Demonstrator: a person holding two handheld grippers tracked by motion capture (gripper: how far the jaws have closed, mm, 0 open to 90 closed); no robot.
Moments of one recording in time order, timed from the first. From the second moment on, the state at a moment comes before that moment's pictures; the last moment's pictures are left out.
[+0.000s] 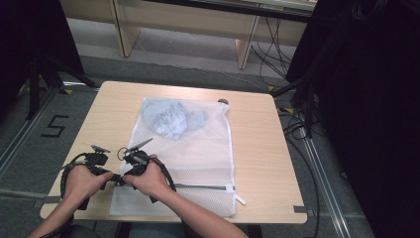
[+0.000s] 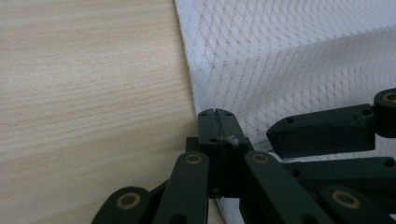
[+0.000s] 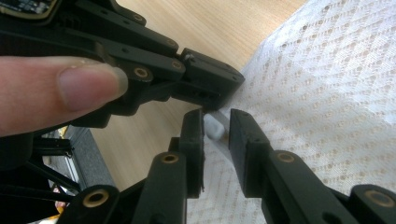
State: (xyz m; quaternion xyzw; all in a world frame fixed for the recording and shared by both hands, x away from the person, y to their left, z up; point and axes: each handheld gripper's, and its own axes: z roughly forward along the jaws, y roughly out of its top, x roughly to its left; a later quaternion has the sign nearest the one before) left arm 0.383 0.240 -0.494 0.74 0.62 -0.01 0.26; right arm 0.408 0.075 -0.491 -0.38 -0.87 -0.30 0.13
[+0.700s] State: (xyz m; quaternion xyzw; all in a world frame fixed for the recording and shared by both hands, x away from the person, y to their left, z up) left arm 0.381 0.236 -0.494 0.76 0.60 0.01 0.25; right arm 0.405 0.079 -0.494 -0.40 -0.86 -0.29 0.14
